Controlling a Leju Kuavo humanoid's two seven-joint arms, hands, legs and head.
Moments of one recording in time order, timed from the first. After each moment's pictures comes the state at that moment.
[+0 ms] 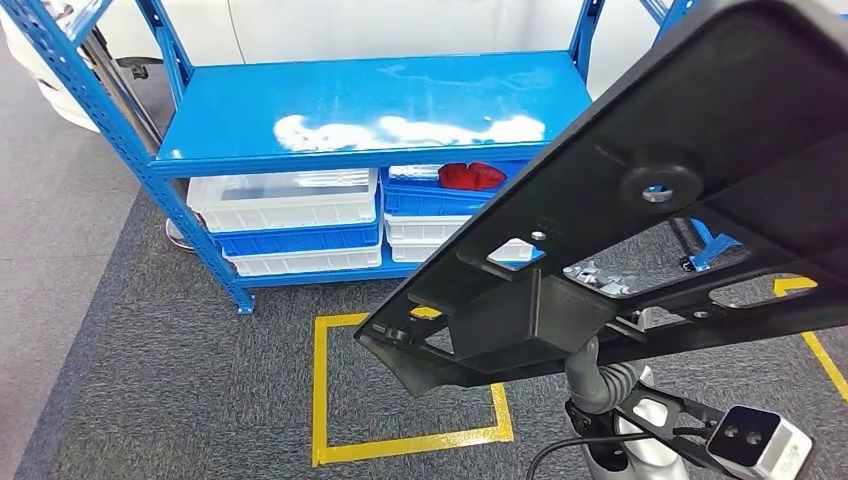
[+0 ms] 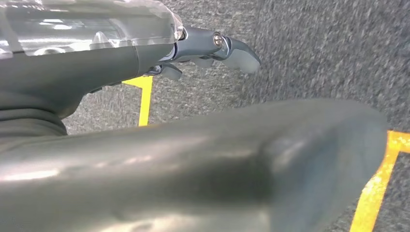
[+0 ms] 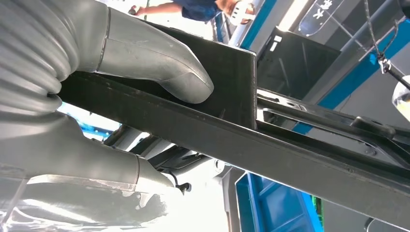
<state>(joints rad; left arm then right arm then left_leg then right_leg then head) -0.07 -0.08 1.13 -0.22 -0.74 0.07 -0.26 -0.13 -0.03 0.25 -1.92 -0.21 0.47 -0.67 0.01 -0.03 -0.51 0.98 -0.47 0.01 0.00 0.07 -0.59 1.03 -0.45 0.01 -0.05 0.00</state>
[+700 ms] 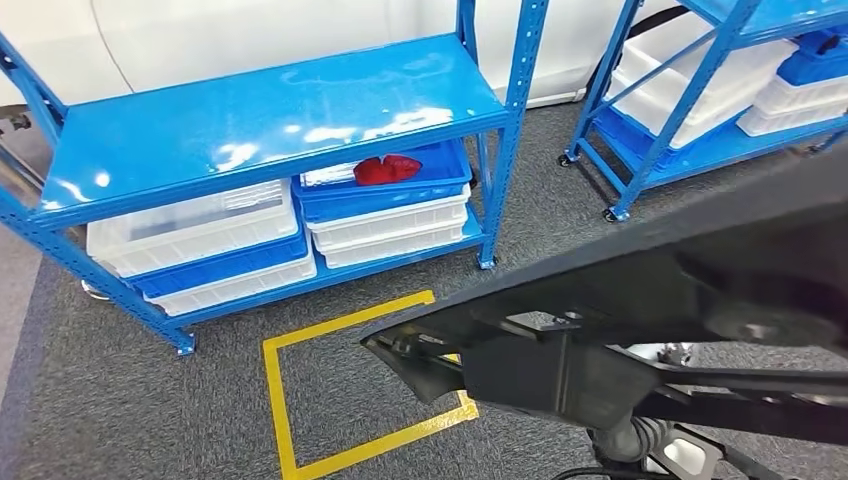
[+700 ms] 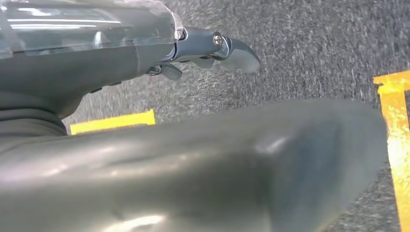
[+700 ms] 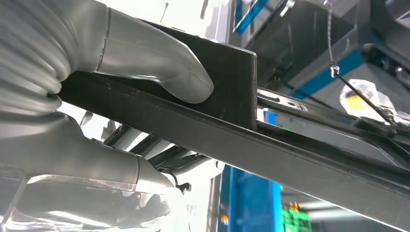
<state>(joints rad) -0.06 -0.04 1.11 -0.22 -0.84 -0.01 -0.23 -0.02 0.00 0.20 -2.11 -0.11 0.51 -0.67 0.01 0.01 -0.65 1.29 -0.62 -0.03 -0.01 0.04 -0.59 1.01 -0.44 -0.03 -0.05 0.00</state>
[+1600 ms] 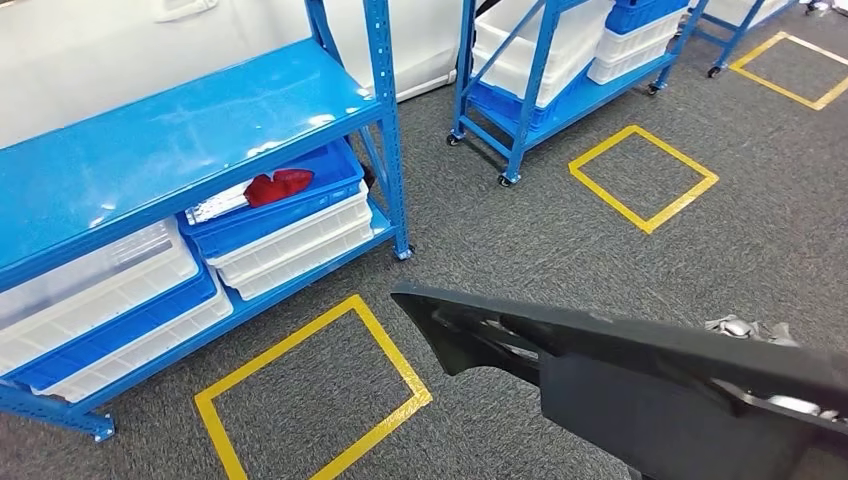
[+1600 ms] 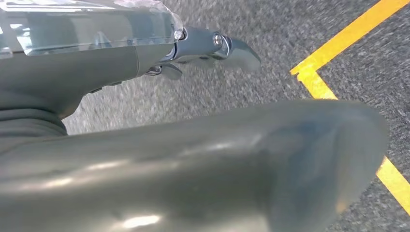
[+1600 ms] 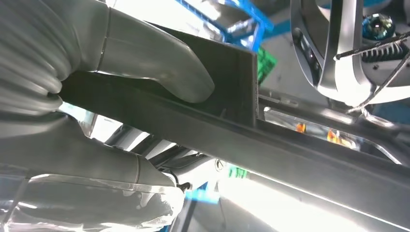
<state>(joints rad) -0.09 0.03 1.06 -0.22 -0.93 -0.03 -0.26 0.04 0.10 0.10 -2.35 -0.10 0.51 -0.67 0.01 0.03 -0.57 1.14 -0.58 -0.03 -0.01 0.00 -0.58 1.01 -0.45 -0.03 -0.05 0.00</state>
